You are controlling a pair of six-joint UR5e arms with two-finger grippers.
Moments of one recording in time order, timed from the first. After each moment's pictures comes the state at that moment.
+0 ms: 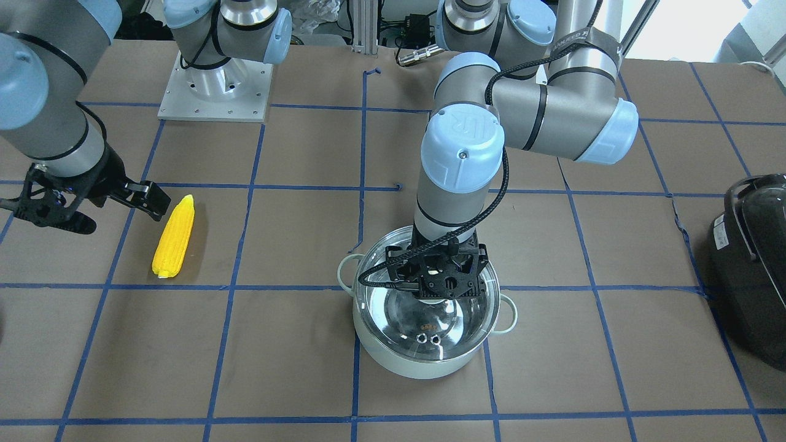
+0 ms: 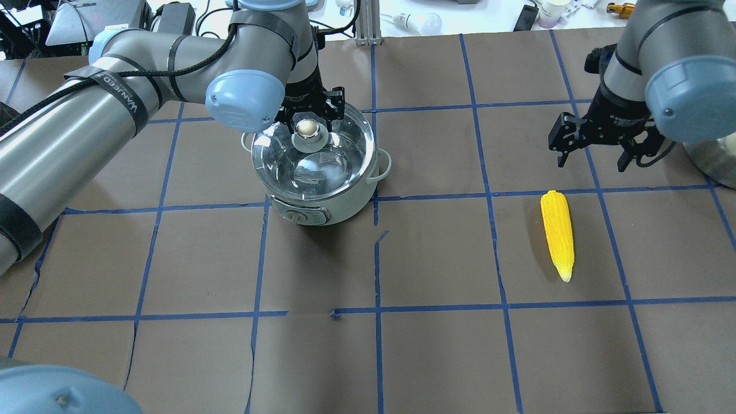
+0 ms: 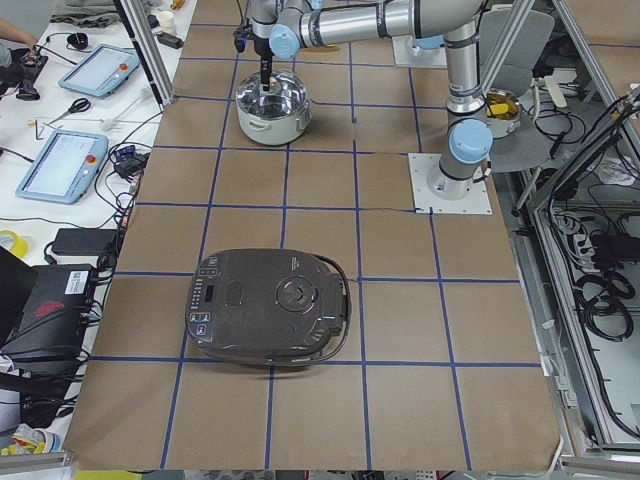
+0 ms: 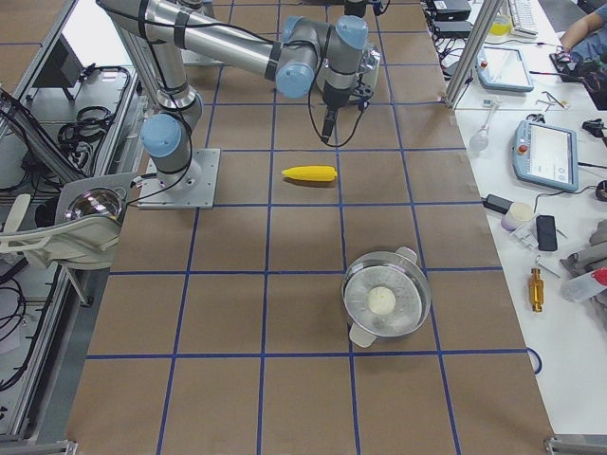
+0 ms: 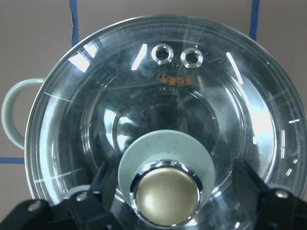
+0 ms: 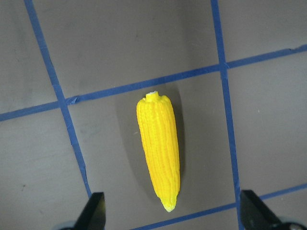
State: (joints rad) left arm -1.79 -1.97 -1.47 -1.19 1.61 -0.25; right arm 1.38 -1.46 1.80 -1.84 -1.67 -0.03
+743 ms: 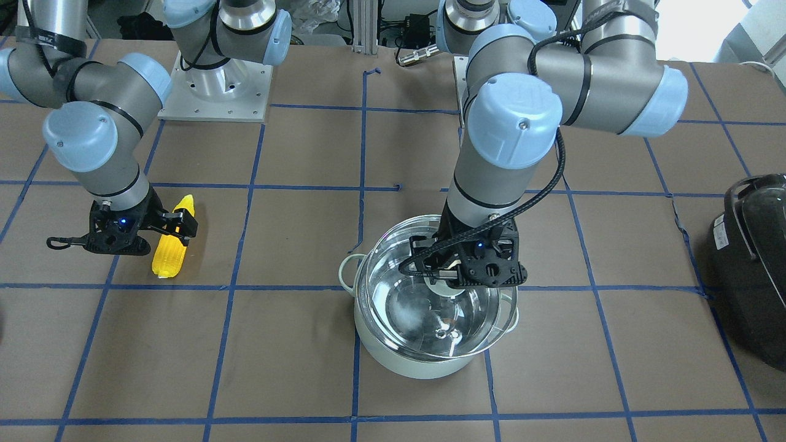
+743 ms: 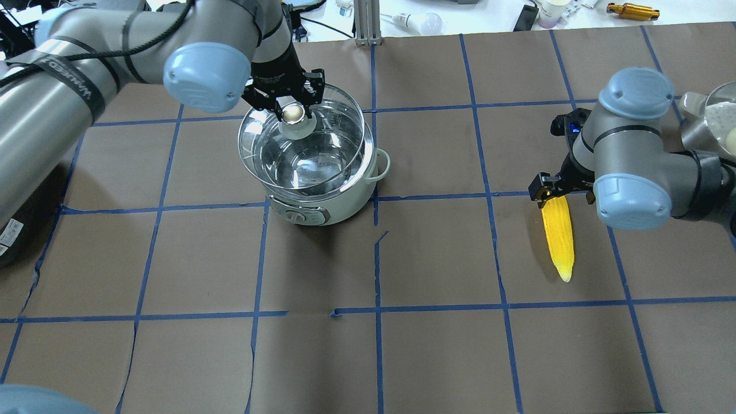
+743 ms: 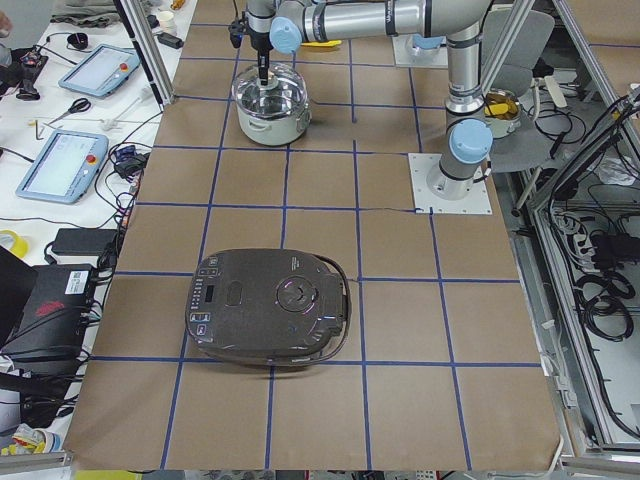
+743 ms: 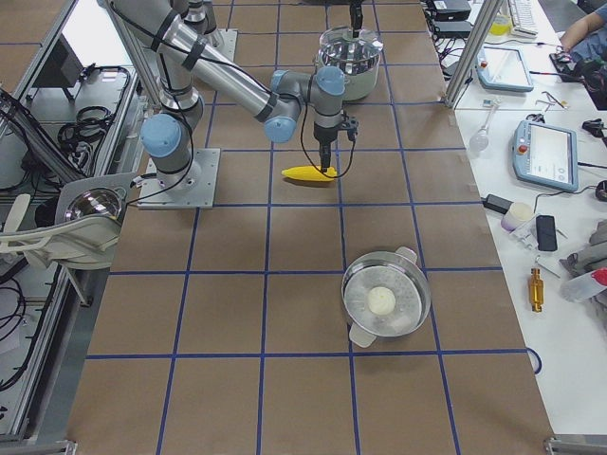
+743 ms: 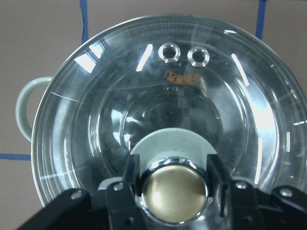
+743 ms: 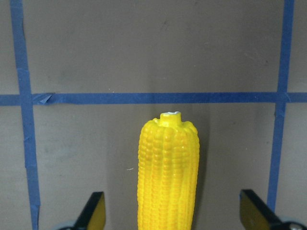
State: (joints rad) left arm -1.71 -1.90 -1.42 -1.31 1.55 -0.23; right arm 1.34 -1.38 2.07 -2.26 -1.63 -0.22
